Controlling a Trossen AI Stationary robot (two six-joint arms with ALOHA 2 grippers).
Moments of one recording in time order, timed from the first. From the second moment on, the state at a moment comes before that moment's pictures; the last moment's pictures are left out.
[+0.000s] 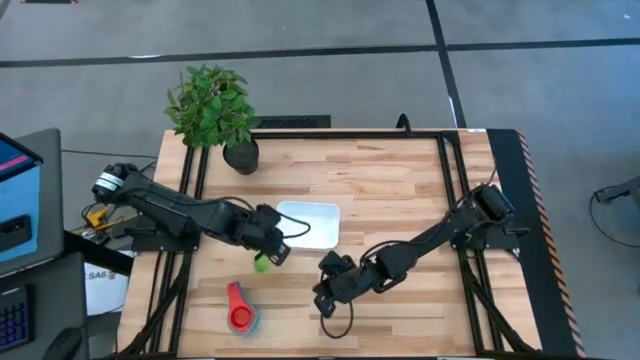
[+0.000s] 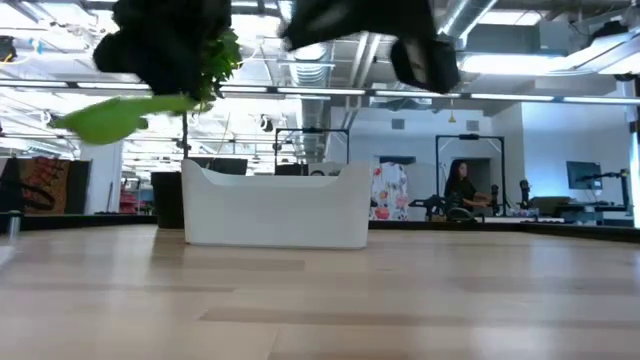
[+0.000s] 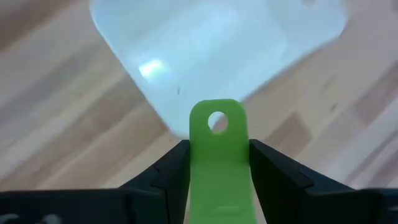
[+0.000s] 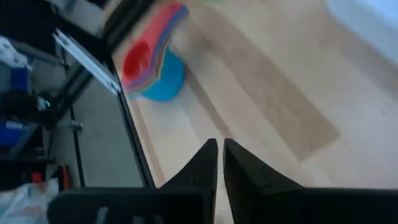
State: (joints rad) left arm -0.31 1.44 1.16 -0.83 -0.30 -1.17; right arm 0.47 1.89 1.37 -0.19 0.26 1.10
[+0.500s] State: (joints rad) left arm -0.34 1.33 1.24 -0.81 -0.65 -1.33; right arm 0.39 1.88 1.37 0.04 0.38 1.02
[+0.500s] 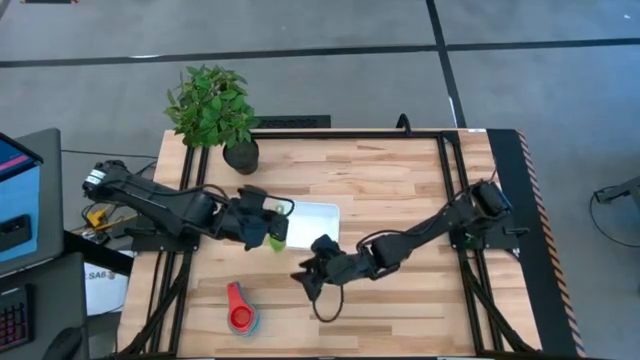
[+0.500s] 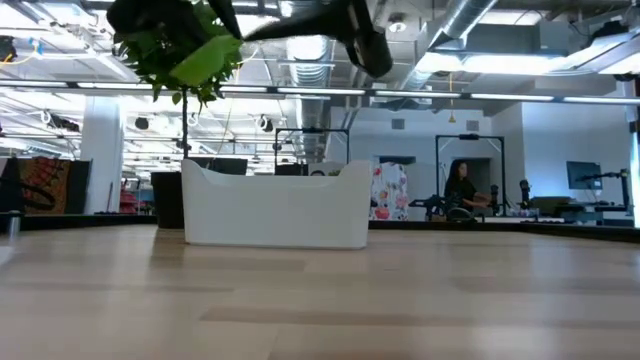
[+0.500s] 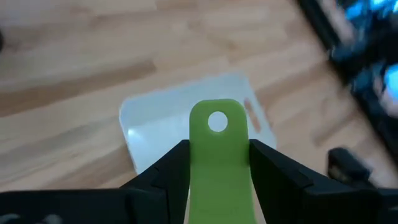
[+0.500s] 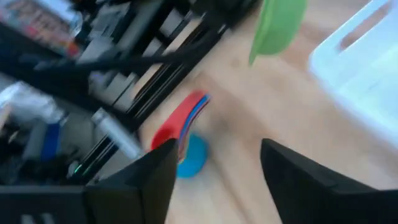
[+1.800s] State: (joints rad) left arm -0.35 1.29 1.24 -0.67 -0.79 -1.44; right arm 0.32 1.88 1.37 0.12 0.52 1.02
